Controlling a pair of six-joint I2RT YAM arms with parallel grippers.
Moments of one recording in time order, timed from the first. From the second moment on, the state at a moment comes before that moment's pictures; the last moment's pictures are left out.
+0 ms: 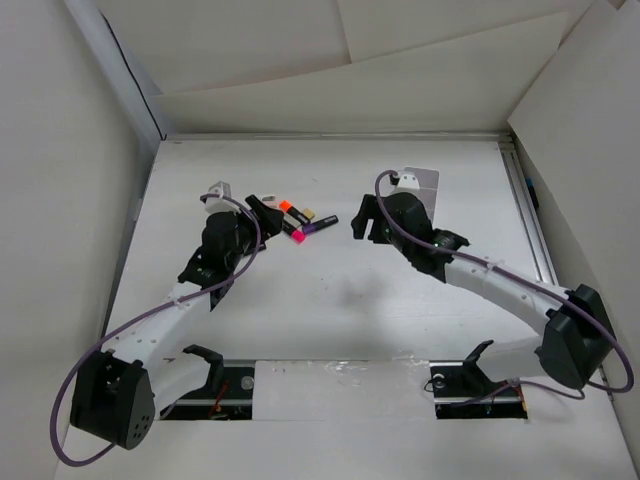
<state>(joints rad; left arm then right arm) -0.36 1.02 0.57 0.12 -0.10 -0.75 0.71 1.31 0.96 -0.14 0.32 0.59</state>
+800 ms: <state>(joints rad) -0.40 0.98 0.56 0.01 -0.30 -0.75 0.73 1.28 0.90 -0.05 0.31 0.58</state>
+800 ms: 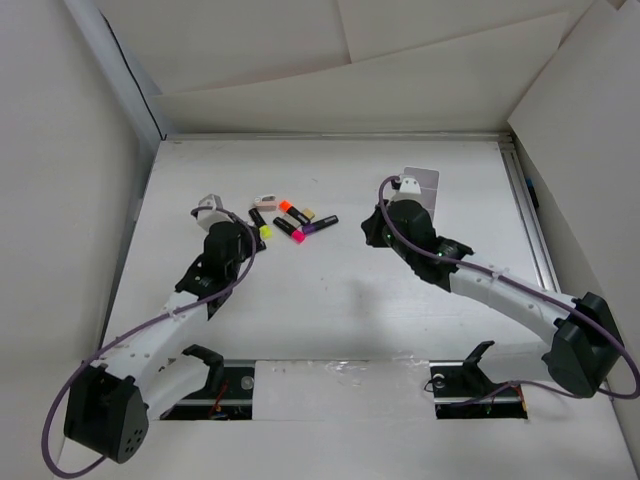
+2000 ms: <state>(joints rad) -0.40 1.60 0.84 -0.02 -0.49 -0.78 0.75 1.28 0.89 -0.05 0.28 0.58</state>
